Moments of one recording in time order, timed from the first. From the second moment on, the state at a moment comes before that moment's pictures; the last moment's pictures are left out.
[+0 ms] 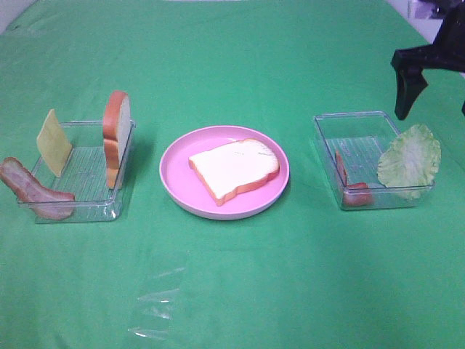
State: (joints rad) left arm 0.03 -0.01 -0.52 0.02 1.08 -0.09; right arm 0.00 1.98 -1.64 -0.01 1.22 -0.01
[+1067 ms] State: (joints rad) left arm 0.03 -0.01 -0.52 0.02 1.08 -0.09; right arm 0.00 1.99 -1.43 0.00 0.94 0.04
